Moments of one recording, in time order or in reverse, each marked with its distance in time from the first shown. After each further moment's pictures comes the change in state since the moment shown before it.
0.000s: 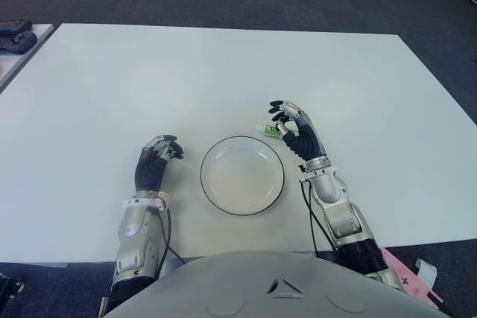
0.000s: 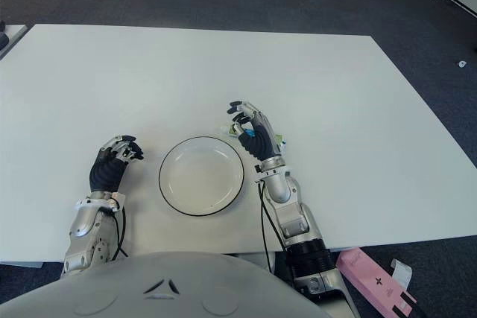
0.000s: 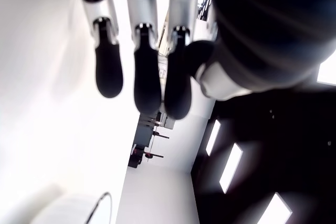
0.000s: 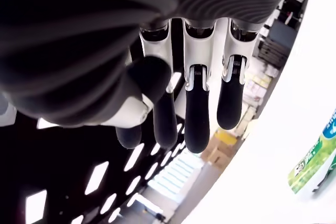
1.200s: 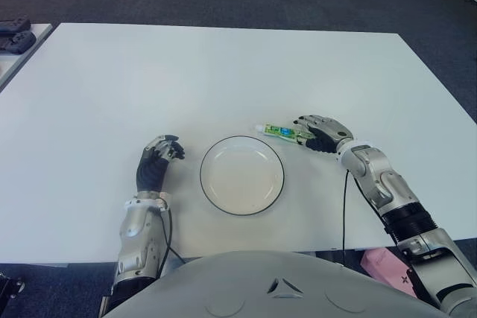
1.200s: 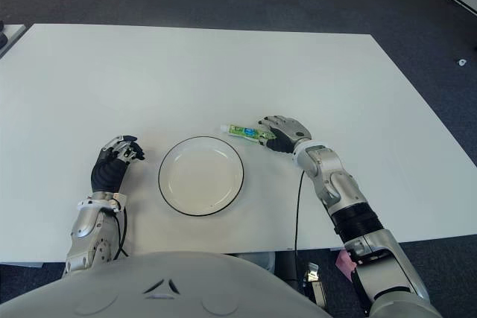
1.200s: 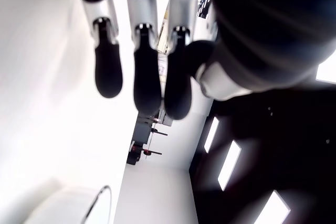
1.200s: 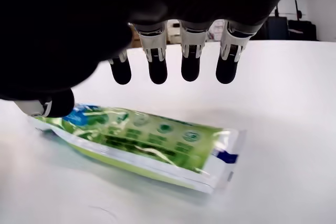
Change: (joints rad) left arm 0.003 -0.010 -0.020 0.009 -0.008 -0.025 -0.008; right arm -0.254 -0.425 0.137 0.194 -0.433 0.214 0.376
